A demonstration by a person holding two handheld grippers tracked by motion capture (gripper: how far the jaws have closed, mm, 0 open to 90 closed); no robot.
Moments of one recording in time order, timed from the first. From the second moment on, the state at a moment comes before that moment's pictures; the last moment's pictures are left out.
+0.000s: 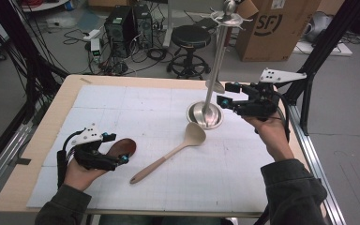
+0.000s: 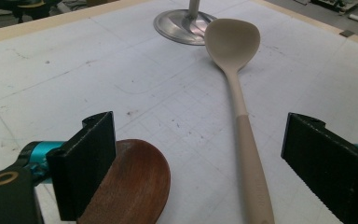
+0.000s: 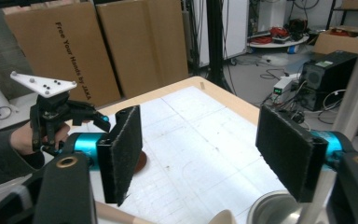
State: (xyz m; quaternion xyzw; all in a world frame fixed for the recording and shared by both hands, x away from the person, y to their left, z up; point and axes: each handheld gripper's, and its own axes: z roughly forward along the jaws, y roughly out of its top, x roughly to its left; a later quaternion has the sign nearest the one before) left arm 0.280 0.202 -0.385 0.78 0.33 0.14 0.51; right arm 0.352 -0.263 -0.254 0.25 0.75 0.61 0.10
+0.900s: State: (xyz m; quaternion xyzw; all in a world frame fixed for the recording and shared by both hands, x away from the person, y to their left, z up) left arm 0.280 0.203 -0.391 0.79 0.33 0.14 0.49; right arm 0.320 -0.270 -0.321 0.27 0.75 0.60 0.08
